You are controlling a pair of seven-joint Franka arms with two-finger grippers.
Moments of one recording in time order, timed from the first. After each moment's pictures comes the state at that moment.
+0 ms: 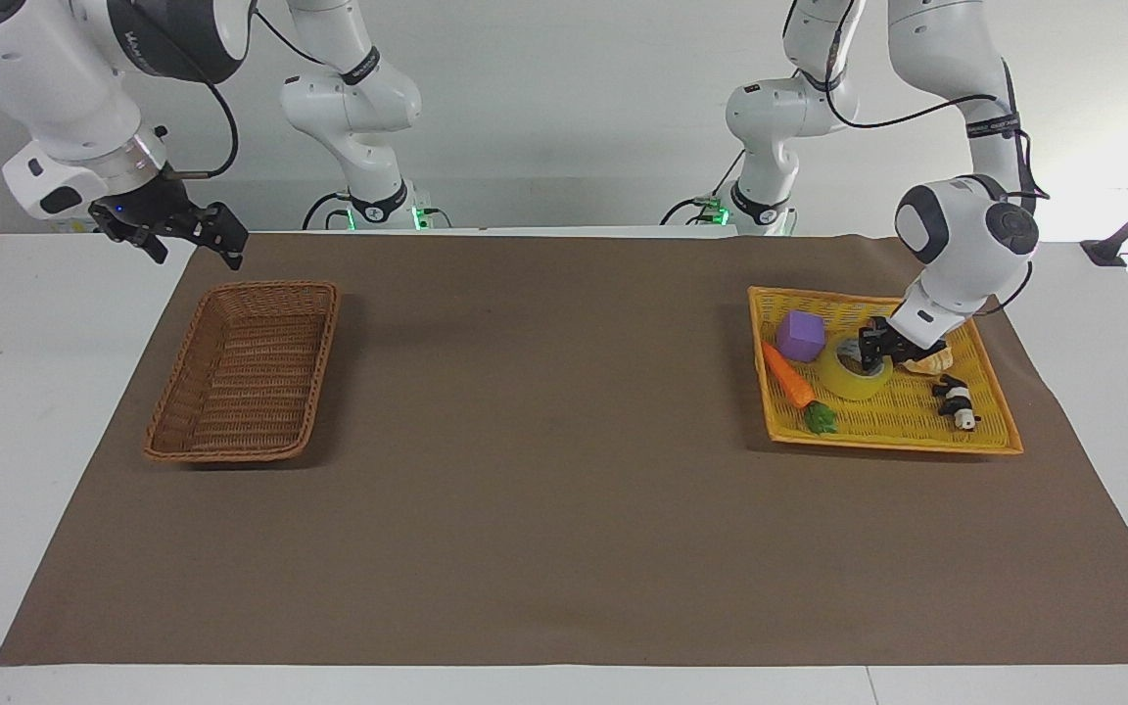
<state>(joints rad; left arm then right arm) 0.02 0.00 0.05 -2.36 -0.02 2.29 0.26 0.04 -0.02 -0.15 -1.61 -0.05 1.46 -0.01</state>
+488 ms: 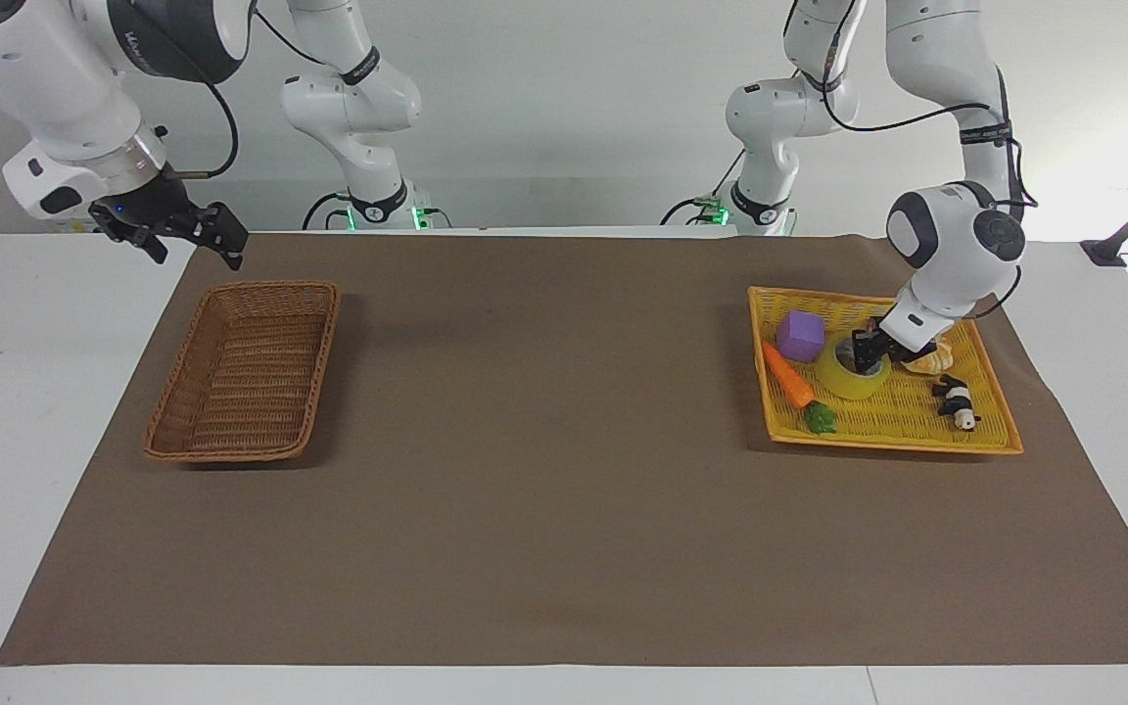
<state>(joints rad) 0.02 0.02 0.05 -2.38 -0.02 2.33 0.27 0.04 -0.02 -0.15 -1.61 -0.05 1.46 -0.01</state>
